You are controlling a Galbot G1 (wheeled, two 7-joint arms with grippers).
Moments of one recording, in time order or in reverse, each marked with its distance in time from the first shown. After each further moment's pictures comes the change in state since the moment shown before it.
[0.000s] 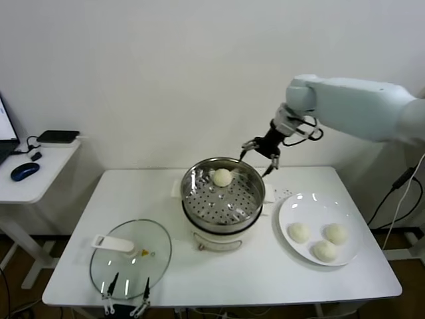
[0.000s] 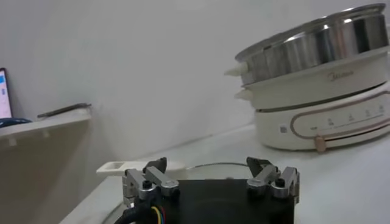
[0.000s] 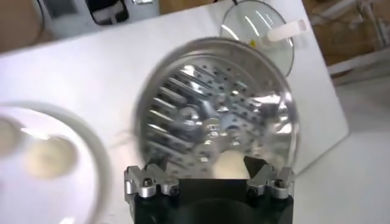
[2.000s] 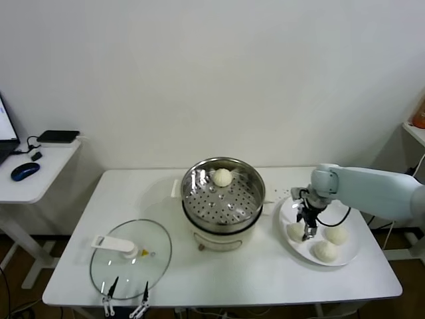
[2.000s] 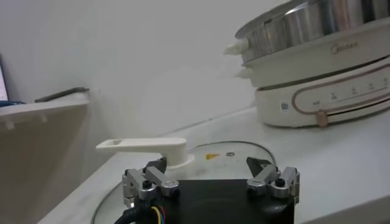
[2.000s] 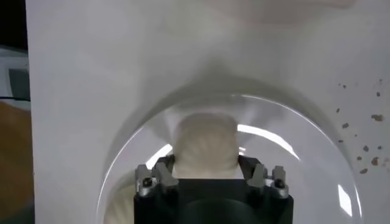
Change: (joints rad) left arm -0.040 -0.002 -0.027 0.074 0.011 0.004 0.017; right arm -0.496 -0.172 0.205 -0.020 -0.112 -0.927 0.060
